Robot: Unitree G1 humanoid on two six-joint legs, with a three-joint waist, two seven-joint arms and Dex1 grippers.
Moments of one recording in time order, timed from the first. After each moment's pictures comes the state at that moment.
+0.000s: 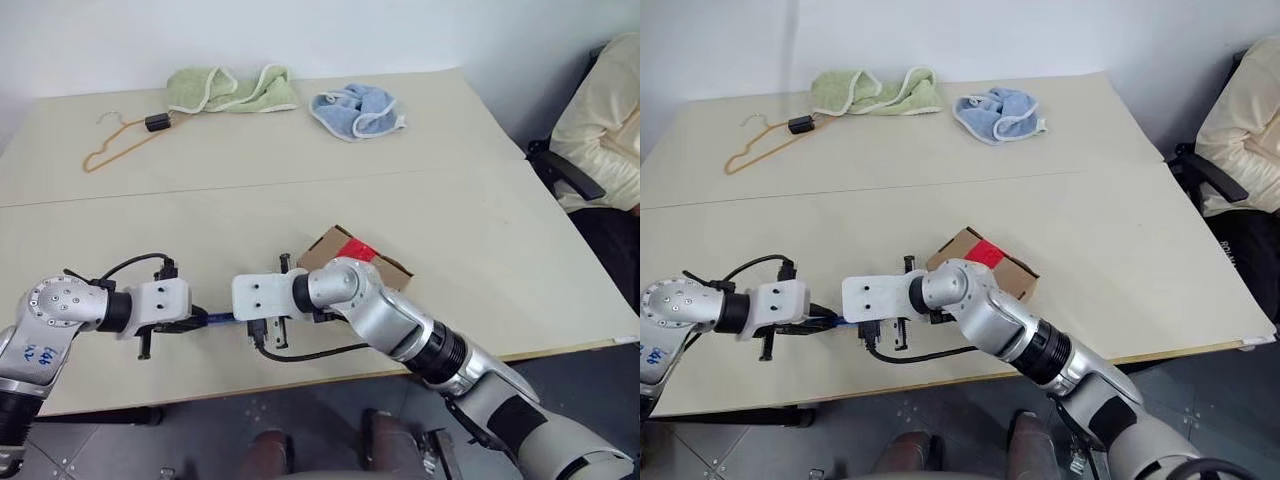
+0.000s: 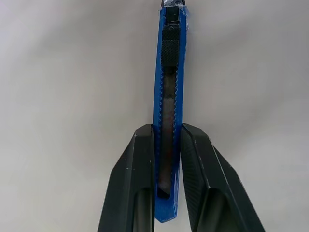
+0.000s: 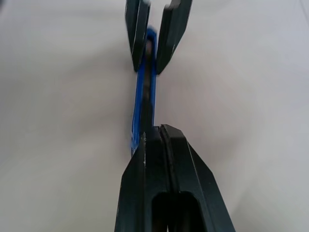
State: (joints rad) left arm -0.14 1.04 0.05 -0.04 -0.08 0.06 -1.15; right arm -0.84 -0.17 0.77 -0.07 -0.22 0.54 0.91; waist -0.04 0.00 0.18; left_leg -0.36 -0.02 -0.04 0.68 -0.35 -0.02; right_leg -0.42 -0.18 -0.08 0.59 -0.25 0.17
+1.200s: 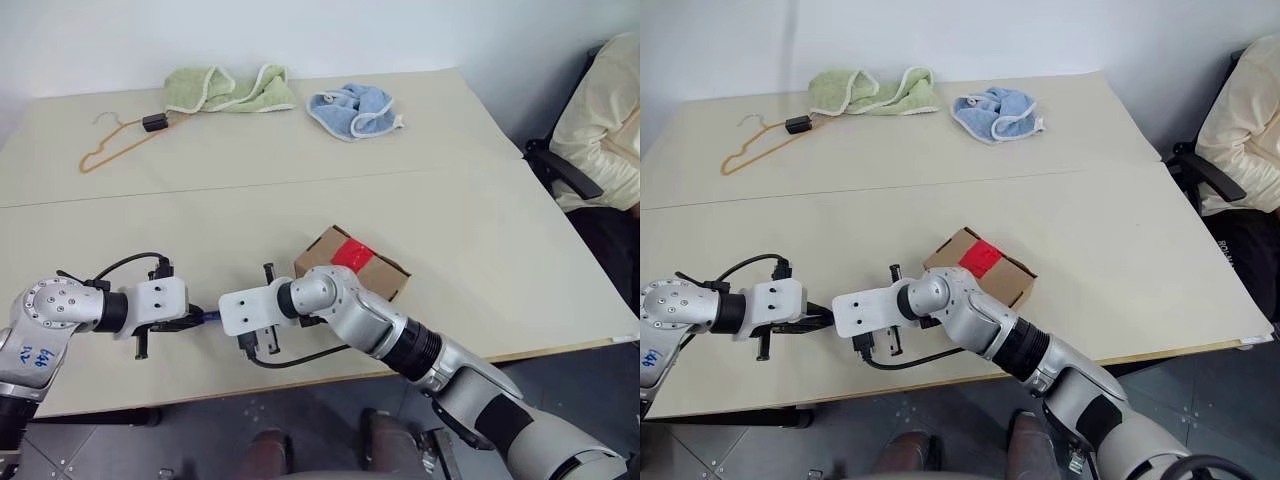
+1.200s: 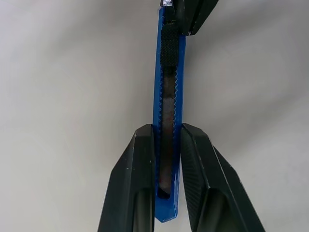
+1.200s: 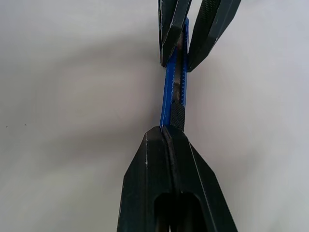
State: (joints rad) left arm -0.15 1.04 0.05 -0.06 -0.08 0.09 -1.13; right arm -0.87 -0.11 0.79 0.12 -0.28 0.36 0.90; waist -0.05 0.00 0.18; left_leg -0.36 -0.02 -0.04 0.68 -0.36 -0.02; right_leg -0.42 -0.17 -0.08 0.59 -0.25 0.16
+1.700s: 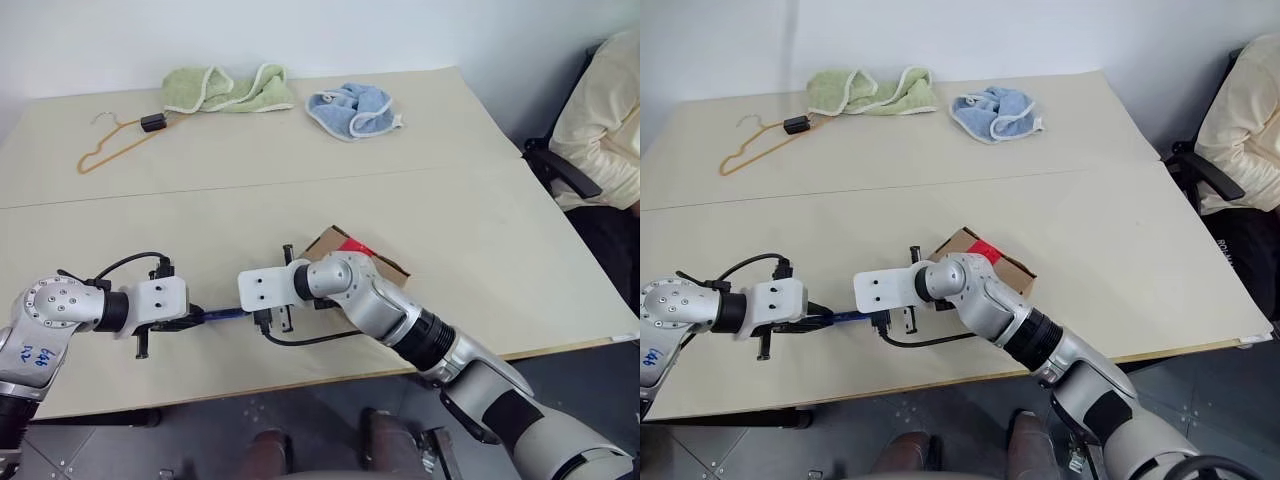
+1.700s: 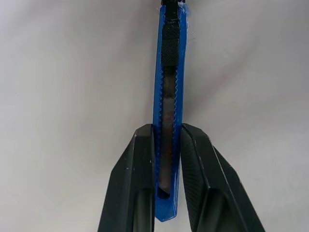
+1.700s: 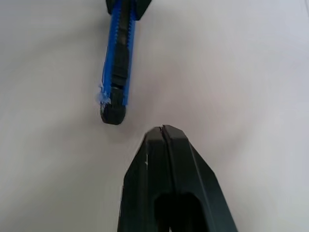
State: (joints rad) left arm -0.15 1.04 0.05 -0.06 -0.08 0.10 -1.14; right arm -0.88 -0.14 0.73 0.12 -0.31 0.38 0.89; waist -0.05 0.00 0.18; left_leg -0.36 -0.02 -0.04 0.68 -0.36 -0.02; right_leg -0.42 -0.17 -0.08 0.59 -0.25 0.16
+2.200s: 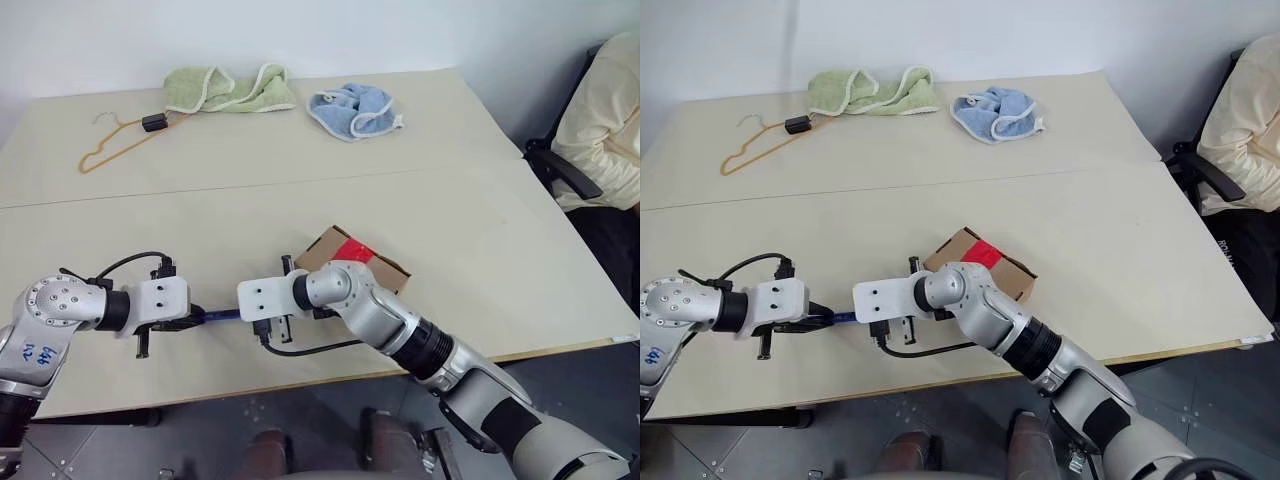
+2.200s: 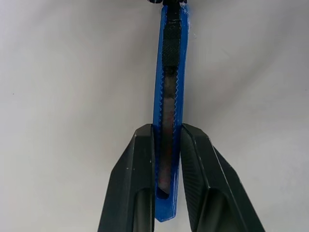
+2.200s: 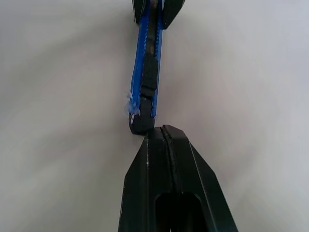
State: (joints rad) left arm -0.16 1.04 0.04 -0.06 -0.07 0.10 -1.14; right arm -0.83 -0.12 0.73 0.10 -0.31 0.39 0.91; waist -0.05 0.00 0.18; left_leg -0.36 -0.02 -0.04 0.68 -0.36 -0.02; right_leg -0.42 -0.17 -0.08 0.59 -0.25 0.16
